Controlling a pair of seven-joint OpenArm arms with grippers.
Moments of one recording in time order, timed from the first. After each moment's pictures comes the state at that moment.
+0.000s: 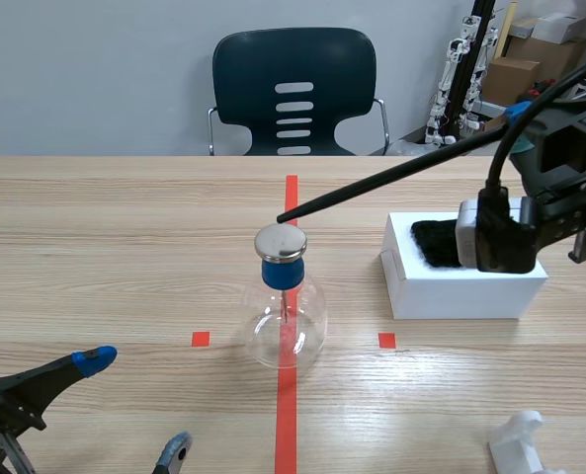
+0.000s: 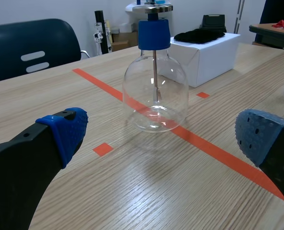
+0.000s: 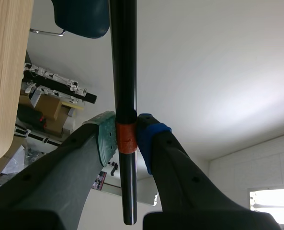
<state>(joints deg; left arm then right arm) 24.2 -25.6 18.2 61.3 6.6 -16.4 -71.2 -20.9 39.0 -6.9 108.3 -78.4 -4.9 -0.6</state>
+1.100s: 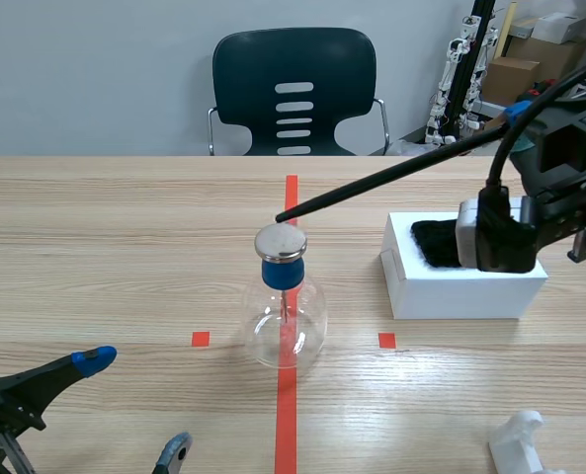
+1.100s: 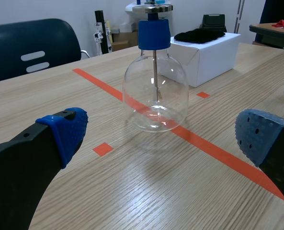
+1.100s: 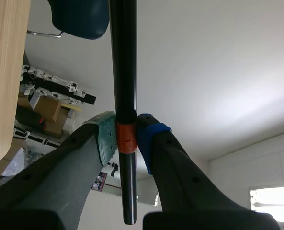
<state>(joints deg) 24.2 -25.6 18.2 61.3 6.6 -16.4 -71.2 -20.9 39.2 -6.9 108.3 -77.2 -5.3 -0.7</state>
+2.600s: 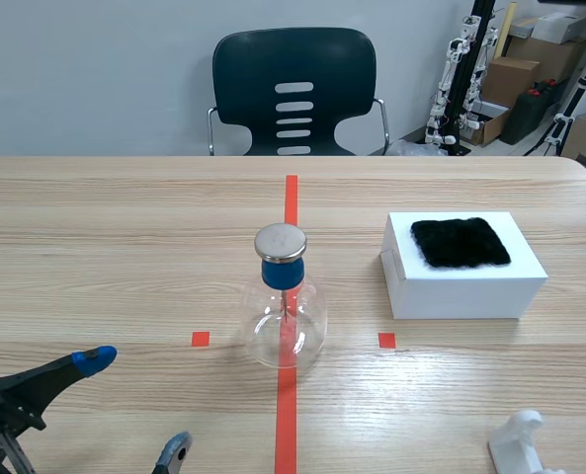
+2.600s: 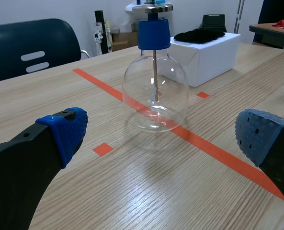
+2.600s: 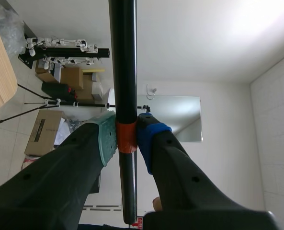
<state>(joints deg) 24.2 -25.6 18.2 61.3 6.6 -16.4 -71.2 -48.9 48.9 42.1 107.1 -31.9 -5.5 17.7</state>
